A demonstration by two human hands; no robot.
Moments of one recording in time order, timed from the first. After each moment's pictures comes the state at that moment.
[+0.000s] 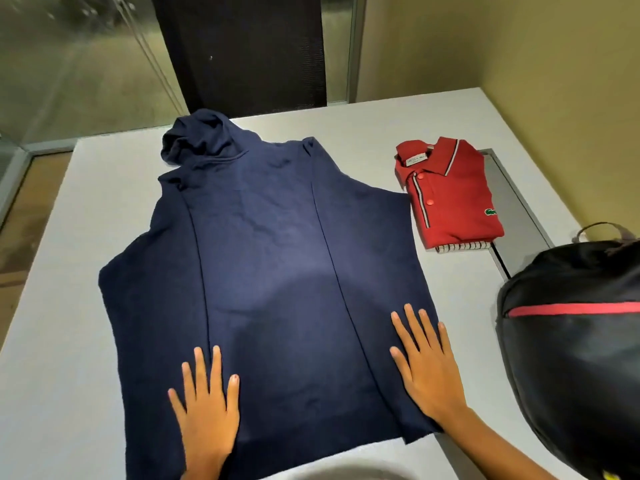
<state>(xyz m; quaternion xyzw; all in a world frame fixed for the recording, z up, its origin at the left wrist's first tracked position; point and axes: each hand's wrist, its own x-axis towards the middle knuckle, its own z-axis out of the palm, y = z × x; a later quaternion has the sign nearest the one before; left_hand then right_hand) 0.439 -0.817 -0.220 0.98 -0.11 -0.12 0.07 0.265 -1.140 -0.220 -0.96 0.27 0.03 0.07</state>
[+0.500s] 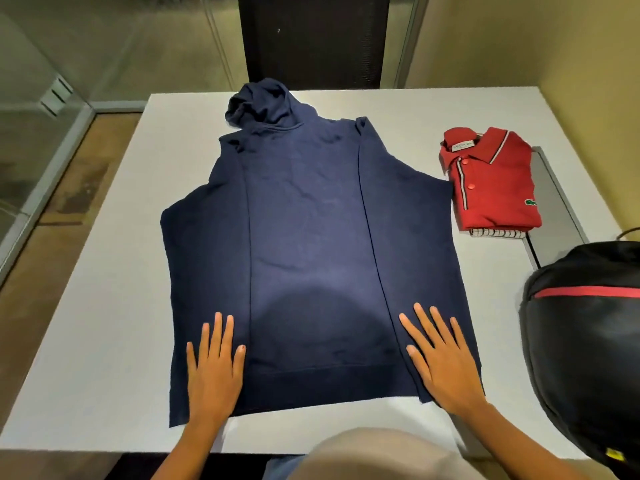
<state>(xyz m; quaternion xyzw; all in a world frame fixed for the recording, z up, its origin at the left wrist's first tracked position) 0.403 -0.752 -0.208 0.98 -0.13 -0.13 0.06 0.225 -1.112 -0.219 -0.99 0.14 0.05 0.04</state>
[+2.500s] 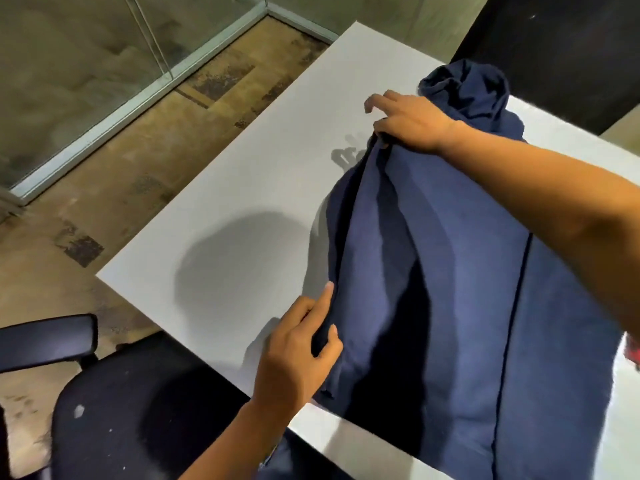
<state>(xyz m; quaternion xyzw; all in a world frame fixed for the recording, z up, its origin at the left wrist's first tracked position) 0.385 -0.742 -0.123 0.91 -0.04 0.06 0.42 0.738 -0.935 -0.070 -0.91 -0.40 -0.02 -0.11</state>
